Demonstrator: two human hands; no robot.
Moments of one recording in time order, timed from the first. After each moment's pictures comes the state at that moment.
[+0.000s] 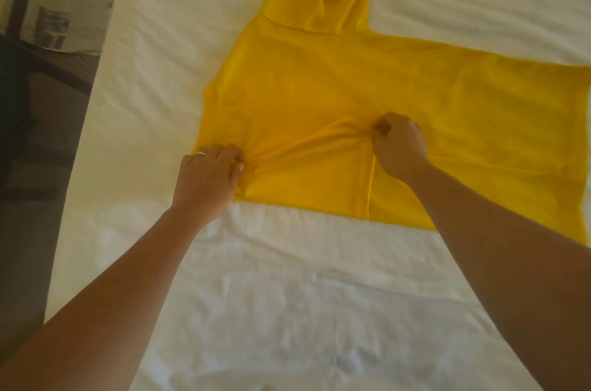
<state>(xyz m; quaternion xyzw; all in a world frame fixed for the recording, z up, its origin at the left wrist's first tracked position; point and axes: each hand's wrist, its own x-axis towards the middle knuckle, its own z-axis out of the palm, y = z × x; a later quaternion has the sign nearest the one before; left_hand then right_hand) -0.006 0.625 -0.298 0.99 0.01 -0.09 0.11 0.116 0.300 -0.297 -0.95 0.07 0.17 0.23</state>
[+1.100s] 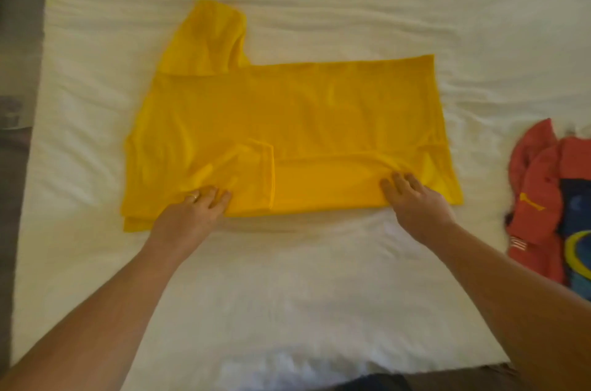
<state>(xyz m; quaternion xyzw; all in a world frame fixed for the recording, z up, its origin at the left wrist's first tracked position) -0.070 0.511 -0.246 0.94 -0.26 -0.17 -0.12 -0.083 0.071 -0.271 -0.97 -0.17 0.17 -0.07</state>
